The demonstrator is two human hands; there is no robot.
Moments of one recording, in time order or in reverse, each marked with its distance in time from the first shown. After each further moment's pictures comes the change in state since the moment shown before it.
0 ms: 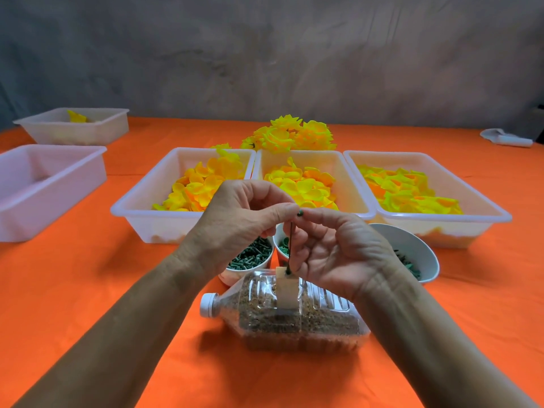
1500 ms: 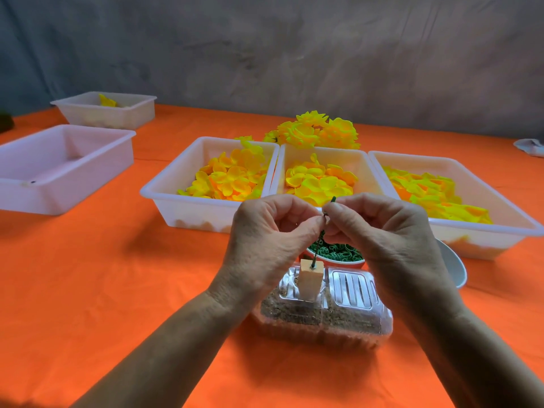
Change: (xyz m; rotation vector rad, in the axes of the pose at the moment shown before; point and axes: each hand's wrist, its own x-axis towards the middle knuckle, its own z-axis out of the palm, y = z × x) left_hand -0.036 -0.007 0.018 -0.037 0.247 0.071; right_hand -0.015 0.014 -0.008 -0.753 -0.002 -0.911
